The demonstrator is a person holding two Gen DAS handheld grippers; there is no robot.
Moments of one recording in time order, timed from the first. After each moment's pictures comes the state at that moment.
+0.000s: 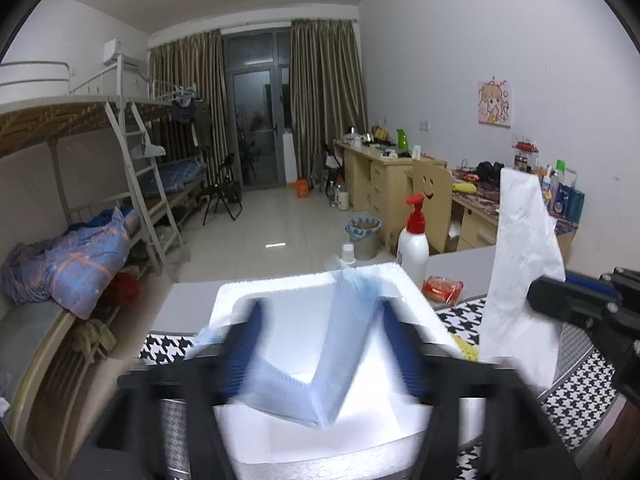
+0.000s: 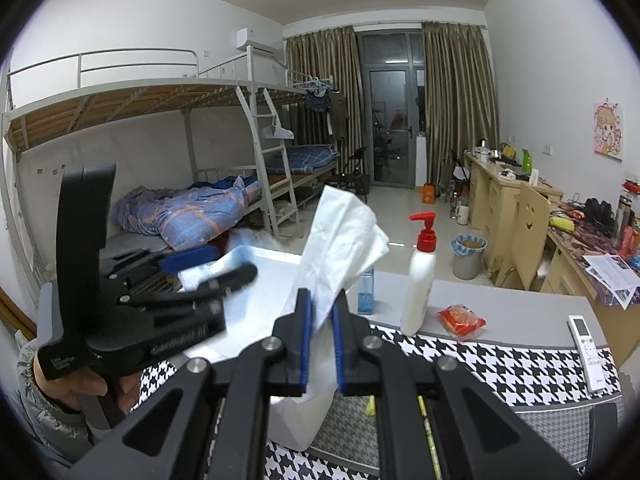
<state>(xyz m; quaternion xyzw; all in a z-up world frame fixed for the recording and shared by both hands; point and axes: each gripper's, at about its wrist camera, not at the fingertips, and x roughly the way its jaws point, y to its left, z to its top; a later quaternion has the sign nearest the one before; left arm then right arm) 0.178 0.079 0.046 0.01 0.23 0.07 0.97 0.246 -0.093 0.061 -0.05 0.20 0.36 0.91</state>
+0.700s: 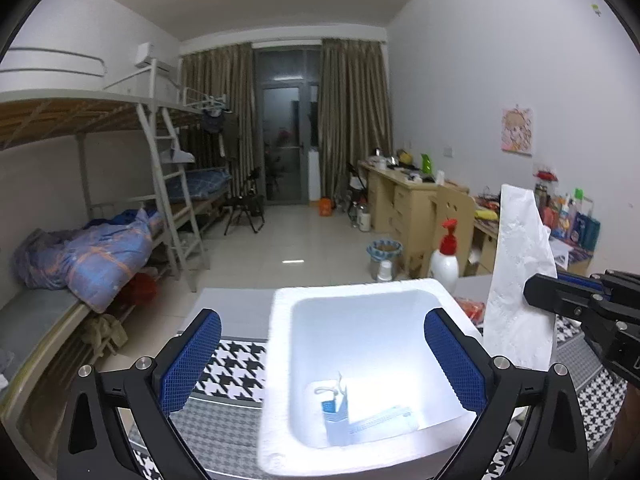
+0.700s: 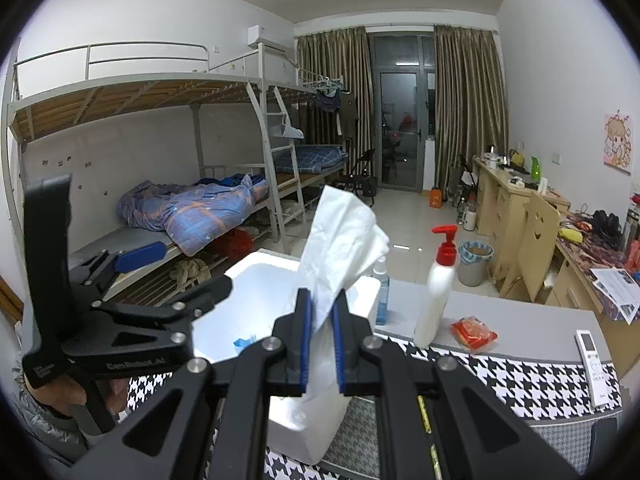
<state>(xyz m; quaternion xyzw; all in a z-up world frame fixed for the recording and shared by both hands) 0.152 0.104 0.057 -0.02 0.19 0.11 0.98 0.243 -0.072 0.067 -0.06 0.19 0.38 0.90</state>
